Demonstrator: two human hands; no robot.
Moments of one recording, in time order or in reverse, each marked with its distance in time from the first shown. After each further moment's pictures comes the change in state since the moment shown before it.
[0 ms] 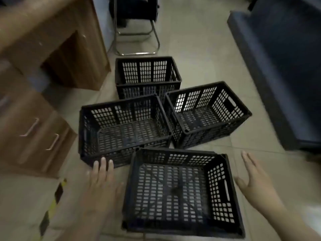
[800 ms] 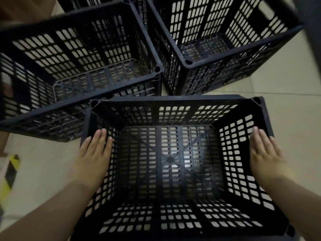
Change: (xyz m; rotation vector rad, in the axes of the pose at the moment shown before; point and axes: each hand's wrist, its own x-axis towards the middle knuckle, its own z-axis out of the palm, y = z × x) left_hand 0.077 0.055 0.240 0.570 -0.341 0.421; right_hand 0.083 0.187 0.259 -0.542 0.050 -0.344
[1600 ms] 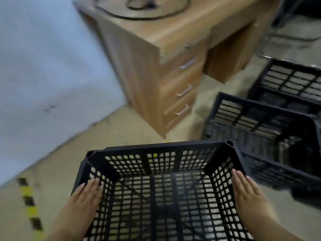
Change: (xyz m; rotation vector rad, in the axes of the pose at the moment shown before) left_hand -0.492 -0.214 0.187 -0.503 0.015 -0.614; right_hand 0.013 -0.420 -0.262 0.081 0.151 -0.957
